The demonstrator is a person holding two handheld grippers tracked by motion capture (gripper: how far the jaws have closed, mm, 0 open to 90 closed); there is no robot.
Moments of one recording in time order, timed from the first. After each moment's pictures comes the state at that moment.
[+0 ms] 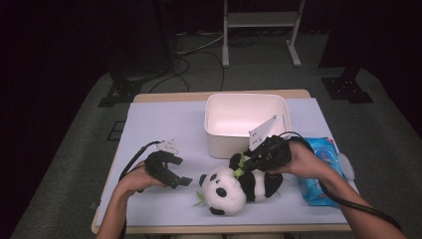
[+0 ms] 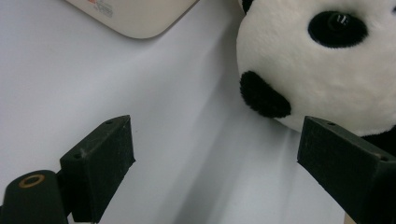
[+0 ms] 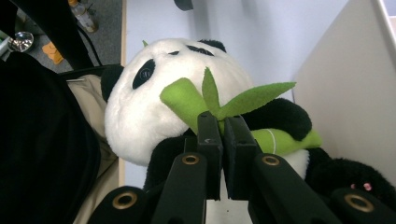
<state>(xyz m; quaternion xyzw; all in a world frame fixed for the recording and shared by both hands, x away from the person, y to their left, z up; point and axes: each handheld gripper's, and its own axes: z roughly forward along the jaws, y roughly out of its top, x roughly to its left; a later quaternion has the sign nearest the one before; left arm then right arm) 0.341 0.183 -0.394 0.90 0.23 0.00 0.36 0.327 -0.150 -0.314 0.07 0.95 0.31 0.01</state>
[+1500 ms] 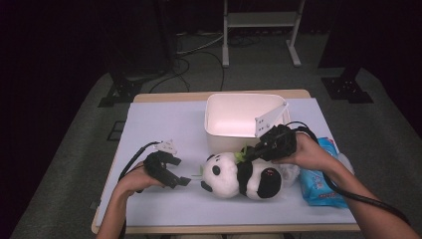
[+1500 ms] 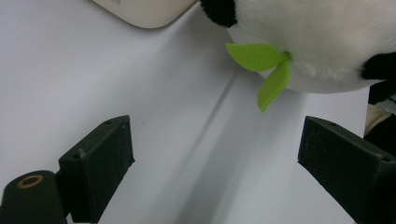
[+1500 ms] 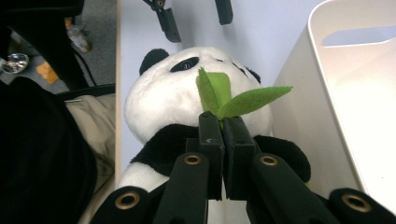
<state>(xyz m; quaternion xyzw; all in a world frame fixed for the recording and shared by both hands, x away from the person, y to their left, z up) 0.345 0.188 -0.402 0.90 0.24 0.00 0.36 0.333 -0.160 -0.286 0.08 0.93 0.34 0.02</state>
